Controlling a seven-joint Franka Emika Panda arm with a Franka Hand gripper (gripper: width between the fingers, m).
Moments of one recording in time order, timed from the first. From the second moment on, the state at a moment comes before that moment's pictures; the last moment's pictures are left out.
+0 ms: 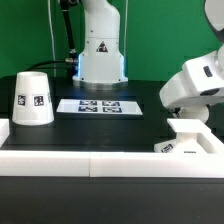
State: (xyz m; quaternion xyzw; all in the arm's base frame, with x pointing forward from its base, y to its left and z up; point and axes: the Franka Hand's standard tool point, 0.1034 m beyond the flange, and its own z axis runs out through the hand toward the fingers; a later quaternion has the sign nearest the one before) arm 0.430 0.171 0.026 0.90 0.17 -0.39 0.05
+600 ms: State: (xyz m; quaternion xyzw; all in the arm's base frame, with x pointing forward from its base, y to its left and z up) arm 0.433 0.169 0.015 0.90 0.17 -0.39 0.05
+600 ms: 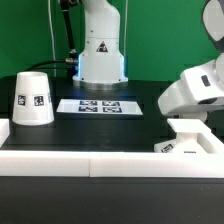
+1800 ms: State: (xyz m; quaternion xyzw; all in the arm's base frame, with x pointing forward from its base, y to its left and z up) arm 0.466 0.112 0.070 0.90 0.20 -0.38 0.00
